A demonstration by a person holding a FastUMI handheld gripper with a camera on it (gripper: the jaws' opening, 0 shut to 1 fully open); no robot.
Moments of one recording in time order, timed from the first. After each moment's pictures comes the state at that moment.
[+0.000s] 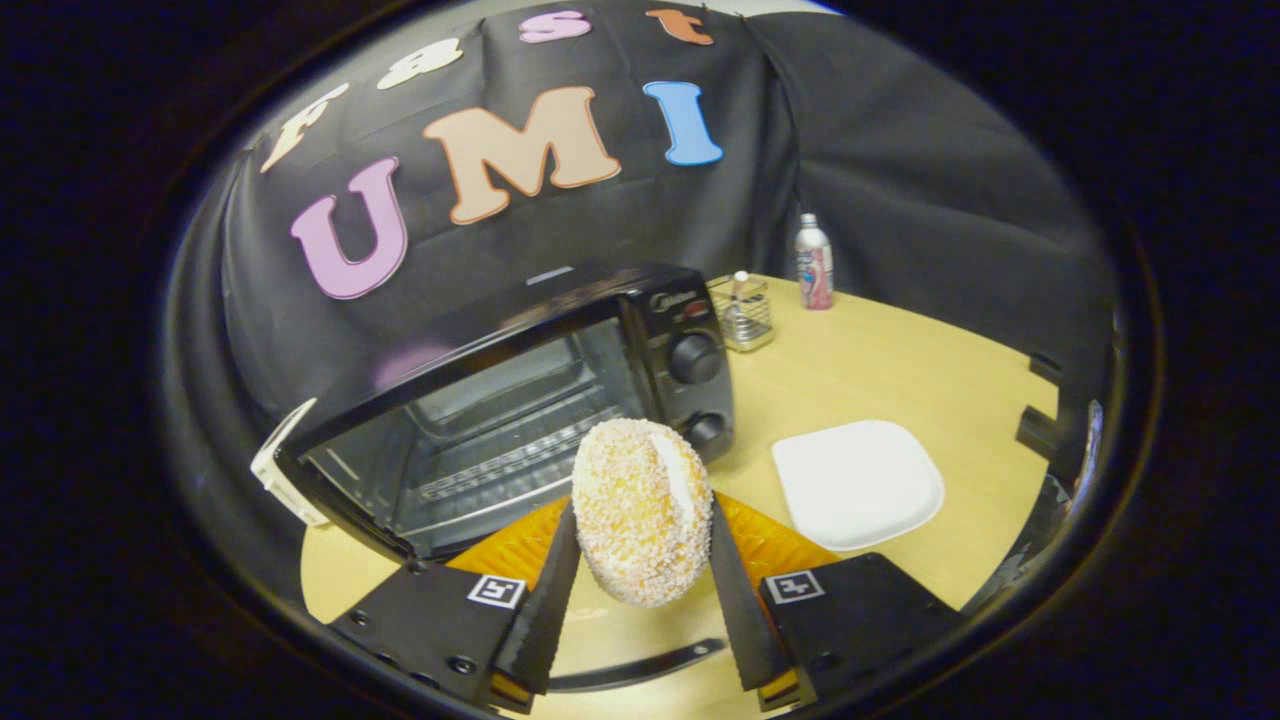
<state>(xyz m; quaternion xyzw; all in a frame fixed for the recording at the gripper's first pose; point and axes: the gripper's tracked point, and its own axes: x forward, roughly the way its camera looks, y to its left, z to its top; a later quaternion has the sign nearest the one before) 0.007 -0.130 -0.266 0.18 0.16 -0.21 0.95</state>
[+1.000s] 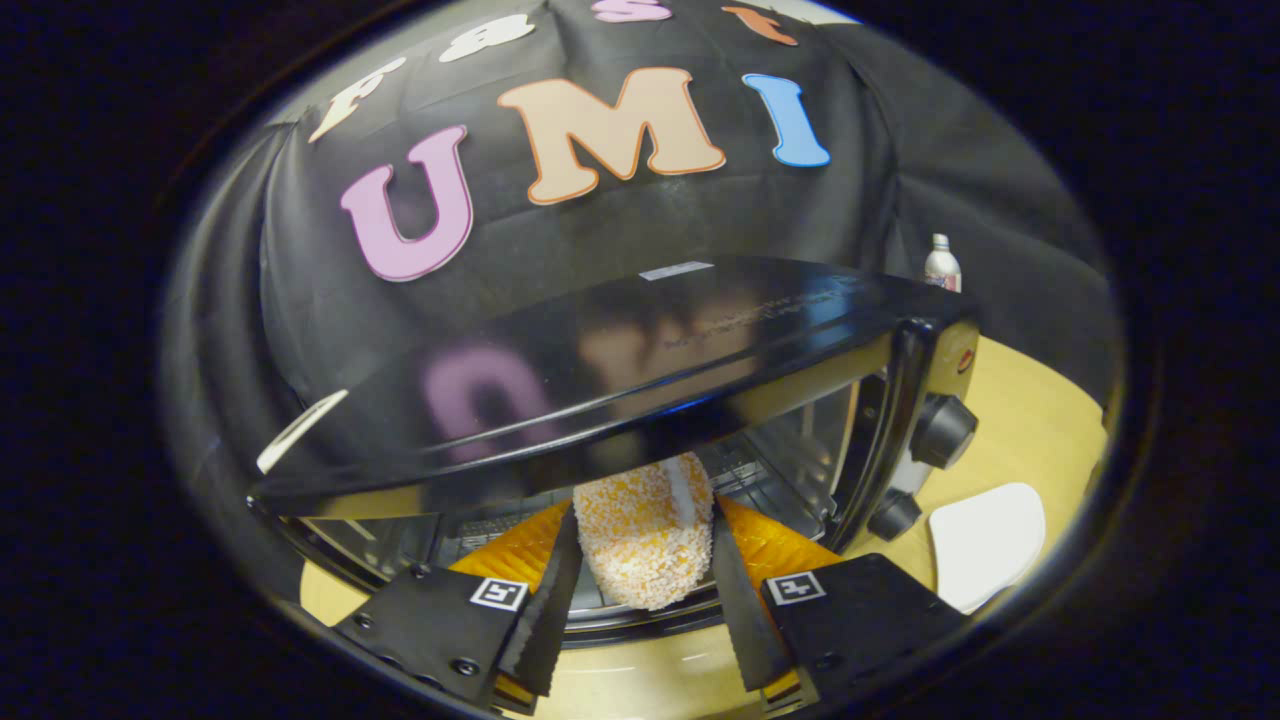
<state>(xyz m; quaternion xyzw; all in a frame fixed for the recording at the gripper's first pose) 0.133 -0.109 -0.262 0.11 0.15 -0.14 0.97</state>
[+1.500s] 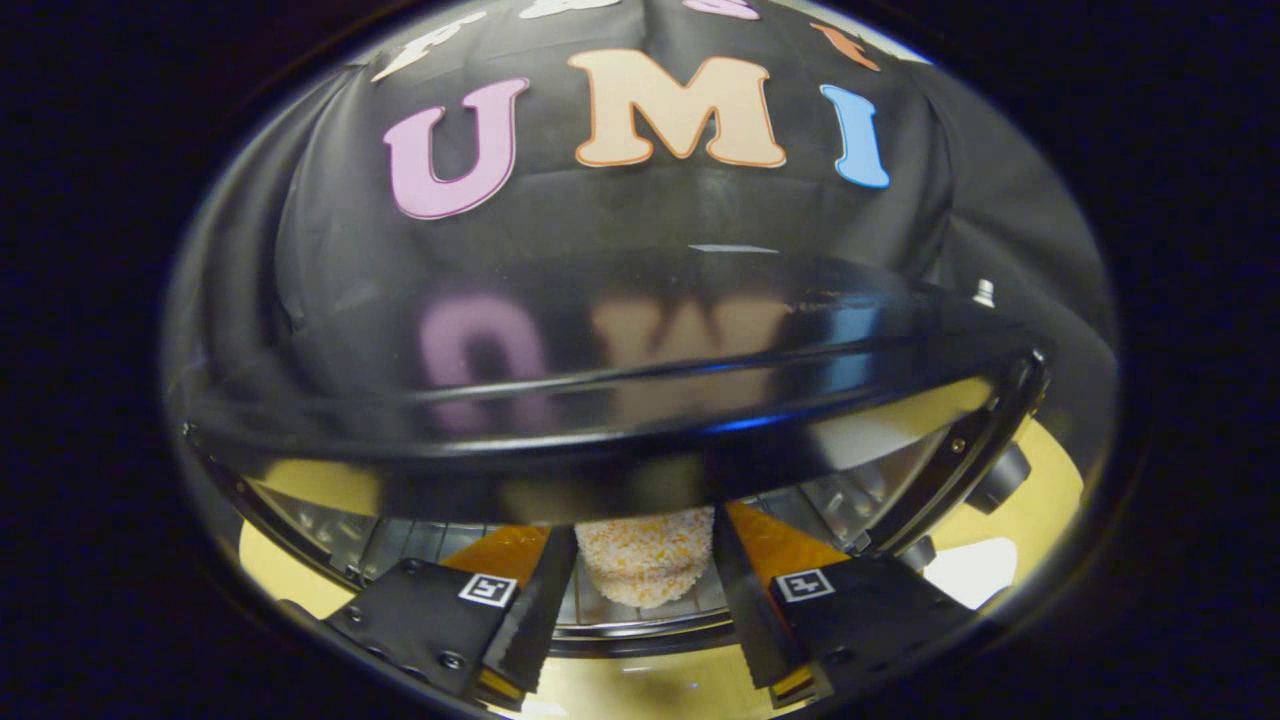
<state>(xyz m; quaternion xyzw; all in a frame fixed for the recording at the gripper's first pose) 0.146 -0.103 -0.273 0.02 0.16 -0.12 0.98</state>
